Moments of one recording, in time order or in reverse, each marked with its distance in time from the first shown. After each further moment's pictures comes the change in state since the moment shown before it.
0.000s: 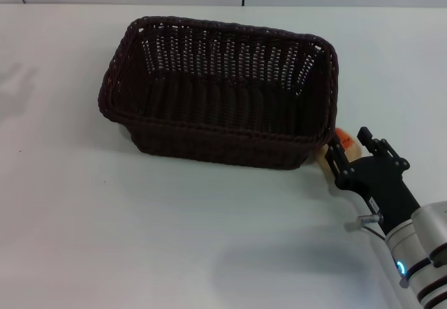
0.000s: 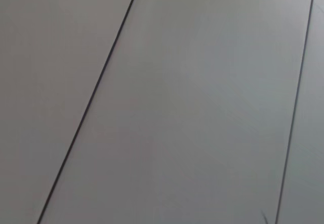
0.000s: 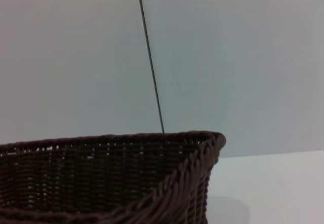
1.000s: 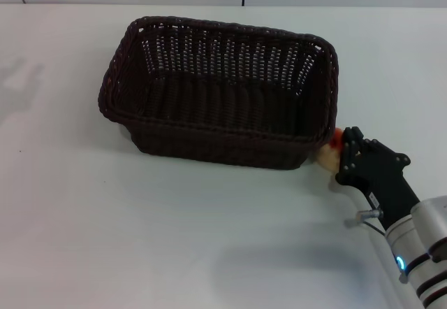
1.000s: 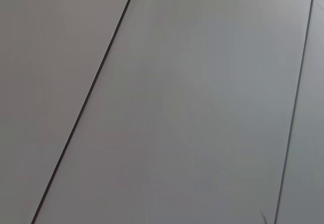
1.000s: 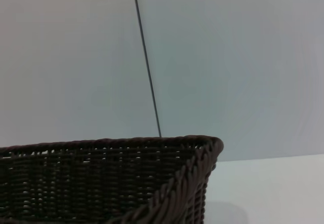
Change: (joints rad) left arm -0.016 -0.002 0.017 -0.006 -0.001 0.023 -0.001; right arm 0.002 0.002 0.014 0.003 -0.008 -0.006 -0.009
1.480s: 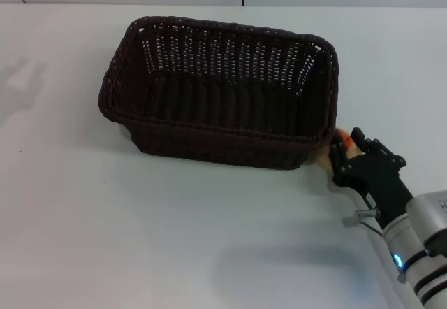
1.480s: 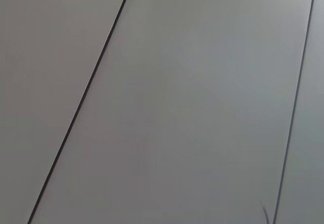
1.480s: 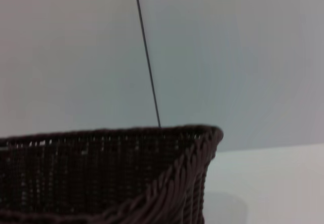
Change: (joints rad) left arm 0.000 0.002 0.023 0.000 0.001 0.019 0.006; right arm 0.008 -0.001 0.024 0.000 0.000 0.048 0.002
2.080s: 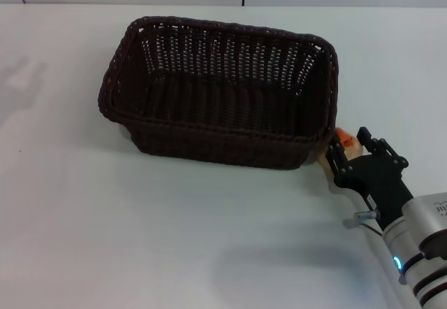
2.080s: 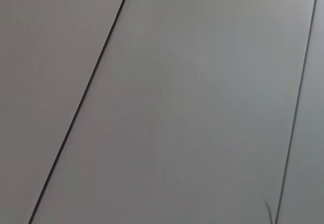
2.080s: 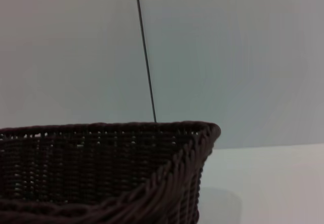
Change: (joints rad) left arm 0.000 0.003 0.009 0.000 0.004 0.014 0.002; right arm -0.016 0.000 0.018 0.027 0.011 0.017 -0.068
